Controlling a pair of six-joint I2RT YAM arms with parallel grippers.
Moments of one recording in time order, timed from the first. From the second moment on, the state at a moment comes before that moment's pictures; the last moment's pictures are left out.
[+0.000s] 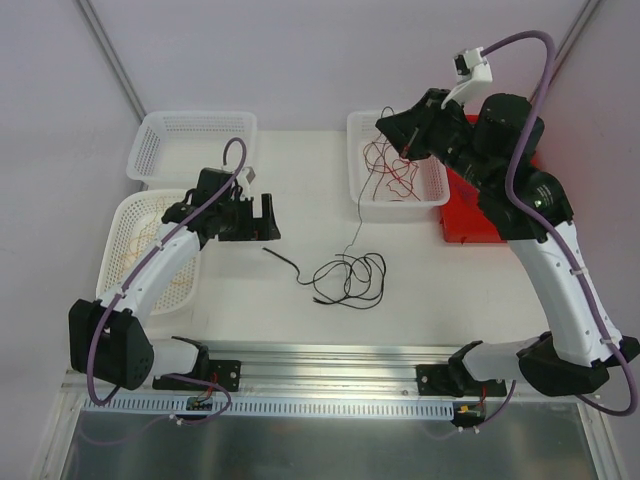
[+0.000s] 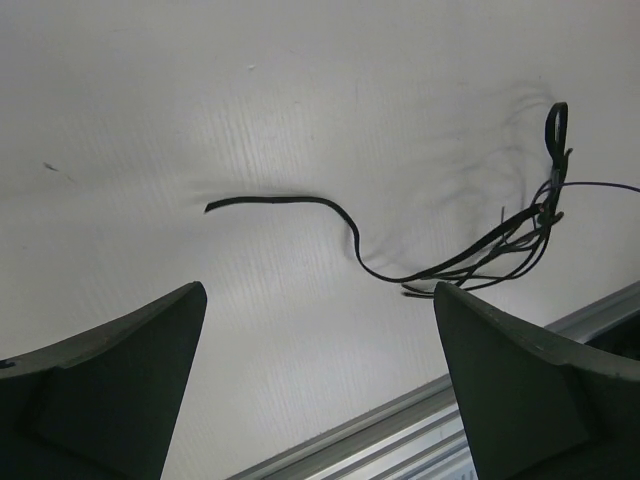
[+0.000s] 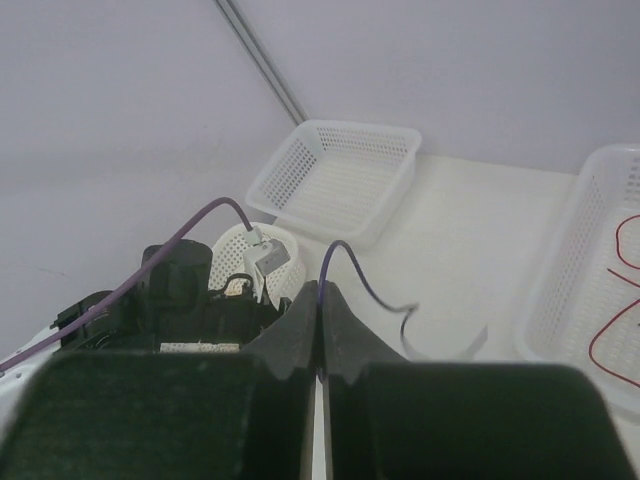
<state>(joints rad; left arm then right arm) -0.28 1.29 1.05 -0.63 0.25 -0.31 0.60 1.32 1.88 -0.61 -0.06 0.45</state>
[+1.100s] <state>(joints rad) -0.75 1.72 0.97 -0.20 0.20 -0.49 0.59 1.14 1.69 -0.73 -0.02 0.33</state>
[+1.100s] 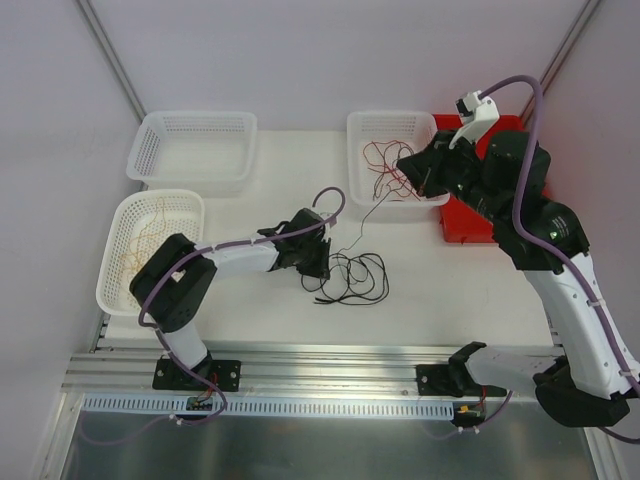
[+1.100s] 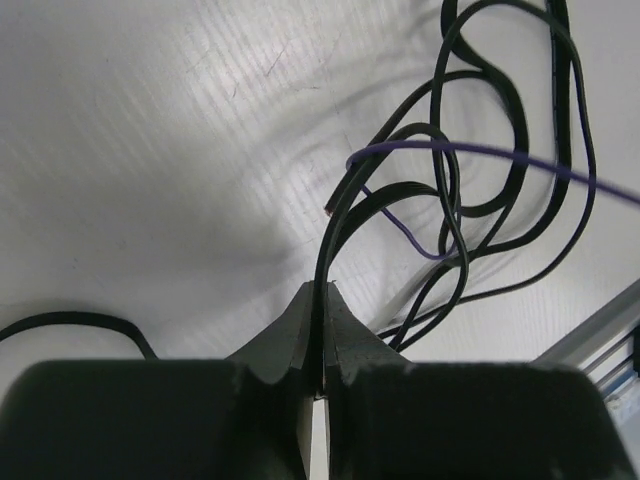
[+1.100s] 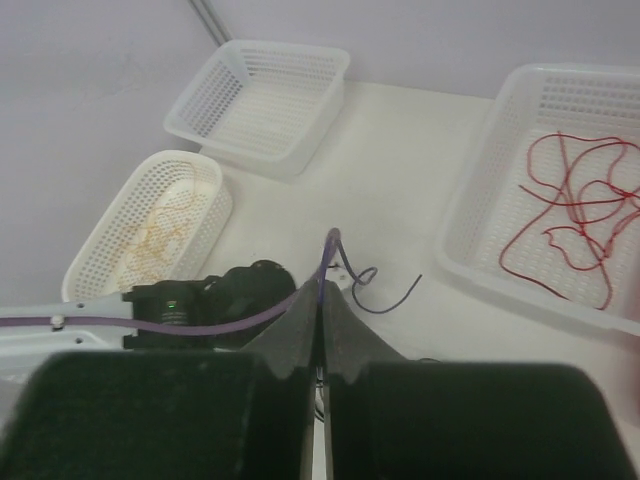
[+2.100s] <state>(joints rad) -0.58 1.31 0.73 -0.48 0.00 -0.60 0.14 1.16 1.83 -0.82 0.14 0.19</state>
